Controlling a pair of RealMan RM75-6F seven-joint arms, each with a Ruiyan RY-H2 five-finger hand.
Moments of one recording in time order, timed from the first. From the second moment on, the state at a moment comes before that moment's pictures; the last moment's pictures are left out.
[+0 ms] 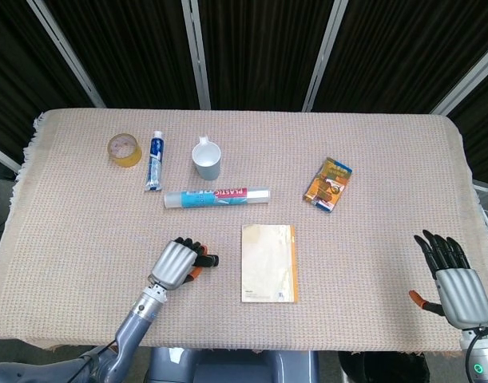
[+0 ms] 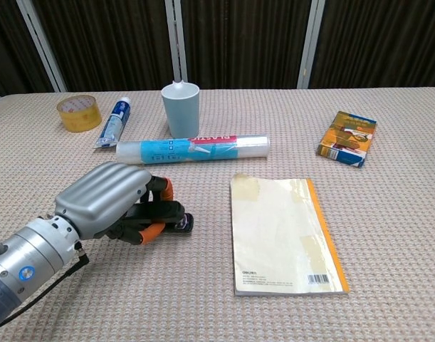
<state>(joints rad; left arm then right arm) -0.49 -1.94 -0.09 -1.18 1.56 1.20 0.34 0.09 -1.07 0.01 -1.65 -1.58 1.46 -0.01</state>
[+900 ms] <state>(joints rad) -0.82 -2.24 -0.34 -1.08 1.40 0.98 0.31 0.08 -1.03 0.00 -1.64 -1.60 1.47 0.10</state>
